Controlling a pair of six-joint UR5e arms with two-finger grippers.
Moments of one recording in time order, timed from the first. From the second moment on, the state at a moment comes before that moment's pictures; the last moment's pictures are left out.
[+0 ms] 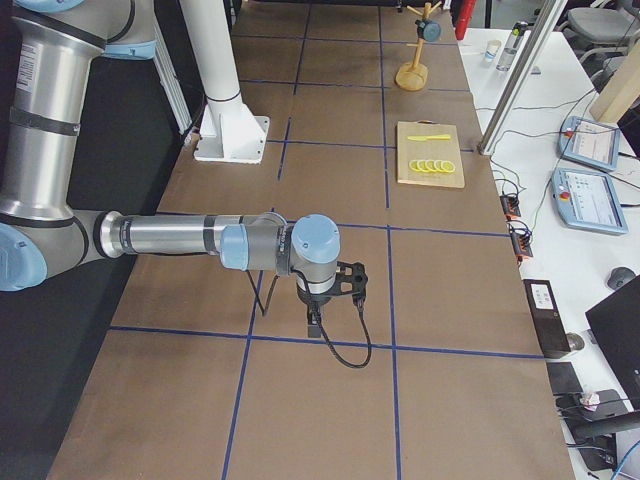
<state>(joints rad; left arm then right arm) -1.45 -1.83 -1.22 -2.24 -2.19 0.00 1.55 -1.83 1.88 -1.61 2.34 -0.02</state>
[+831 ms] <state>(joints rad) -1.57 -1.70 -1.46 -1.57 -2.32 0.20 1.55 -1.83 1.88 -1.62 2.34 -0.02</state>
